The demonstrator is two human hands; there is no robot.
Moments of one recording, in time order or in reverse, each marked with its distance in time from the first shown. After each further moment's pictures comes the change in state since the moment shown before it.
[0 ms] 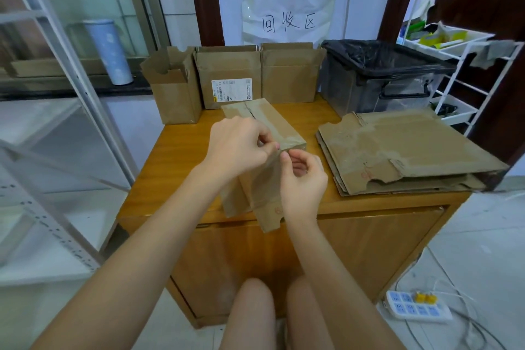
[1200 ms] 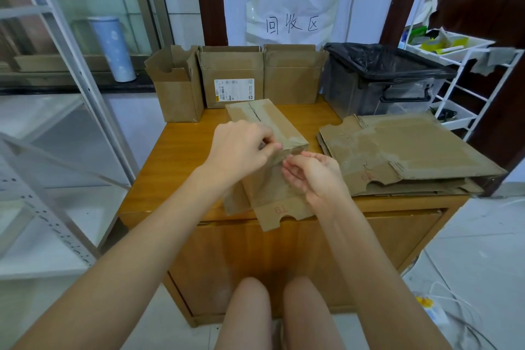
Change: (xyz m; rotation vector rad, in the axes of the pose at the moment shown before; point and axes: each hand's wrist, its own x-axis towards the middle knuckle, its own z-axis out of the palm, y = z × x) left_hand -0.006 -0.004 0.007 0.048 0.061 0.109; right_hand 0.028 -0.042 -0.027 0.379 -0.292 0.680
